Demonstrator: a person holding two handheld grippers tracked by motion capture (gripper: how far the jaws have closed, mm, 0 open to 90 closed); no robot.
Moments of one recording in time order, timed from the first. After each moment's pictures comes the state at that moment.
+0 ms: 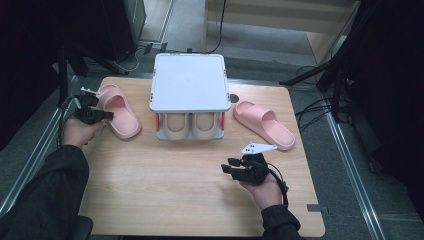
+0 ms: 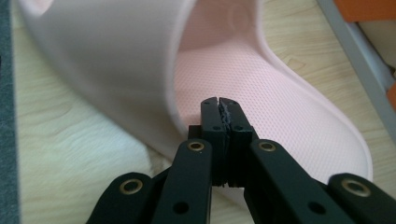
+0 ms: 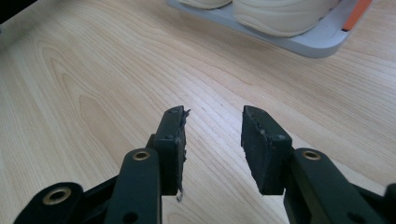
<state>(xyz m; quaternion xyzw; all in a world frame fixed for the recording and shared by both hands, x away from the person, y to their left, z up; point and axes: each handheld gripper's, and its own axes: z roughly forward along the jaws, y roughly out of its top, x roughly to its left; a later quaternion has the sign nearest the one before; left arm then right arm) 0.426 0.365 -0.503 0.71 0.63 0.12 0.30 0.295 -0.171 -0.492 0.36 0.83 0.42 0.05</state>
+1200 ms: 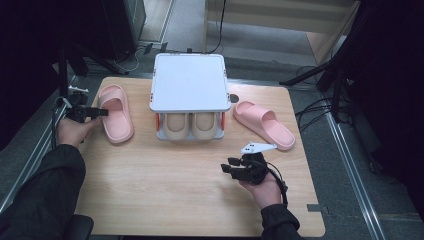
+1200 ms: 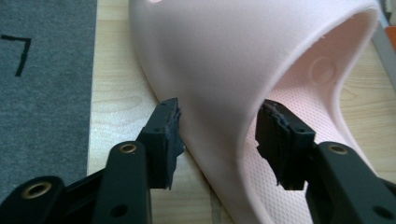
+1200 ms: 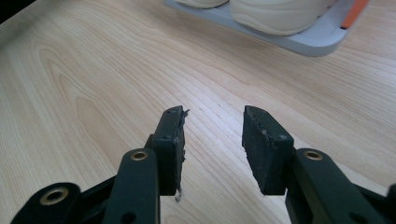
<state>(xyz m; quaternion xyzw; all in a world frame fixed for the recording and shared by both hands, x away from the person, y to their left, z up) 0.434 0.389 -0.511 0.65 0.68 0.14 0.30 0.297 -0.173 -0.494 0.37 0.83 0.42 0.05</state>
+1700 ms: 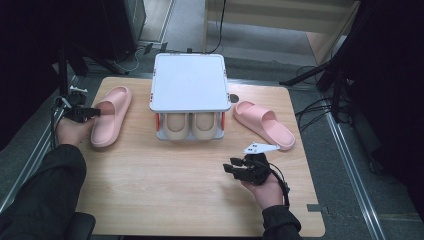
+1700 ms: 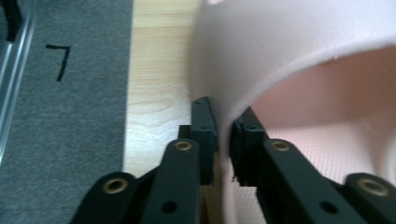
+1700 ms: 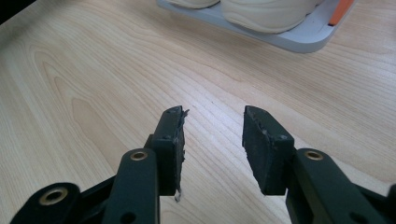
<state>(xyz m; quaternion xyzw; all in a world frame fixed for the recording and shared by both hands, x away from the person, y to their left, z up) 0.431 0.391 -0.506 0.65 0.69 0.18 0.27 0.296 -0.178 -0.494 0.38 0.82 0.42 0.05</state>
